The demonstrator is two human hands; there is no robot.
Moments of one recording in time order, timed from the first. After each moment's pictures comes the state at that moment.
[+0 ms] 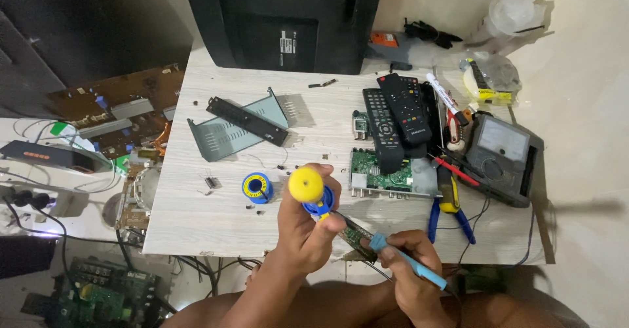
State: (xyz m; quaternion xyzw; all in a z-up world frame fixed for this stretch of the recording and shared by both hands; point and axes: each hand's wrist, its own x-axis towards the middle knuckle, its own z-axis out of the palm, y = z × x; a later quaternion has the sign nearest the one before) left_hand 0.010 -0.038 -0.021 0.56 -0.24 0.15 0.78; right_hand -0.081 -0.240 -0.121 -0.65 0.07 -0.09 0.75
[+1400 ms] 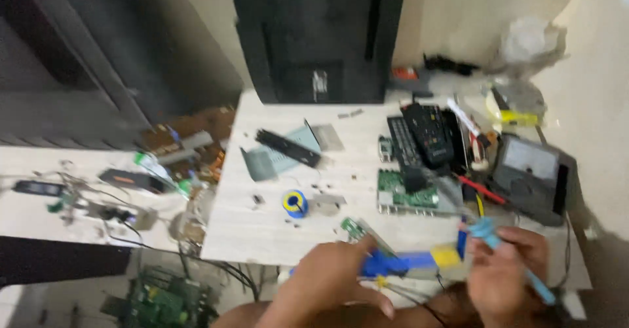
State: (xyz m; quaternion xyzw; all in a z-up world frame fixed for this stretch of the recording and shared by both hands) left_hand -0.024 -0.012 0.043 0.90 -0.22 -0.28 0.27; right_hand -0.060 -0.298 -0.093 -0.48 0.01 -0.28 0.83
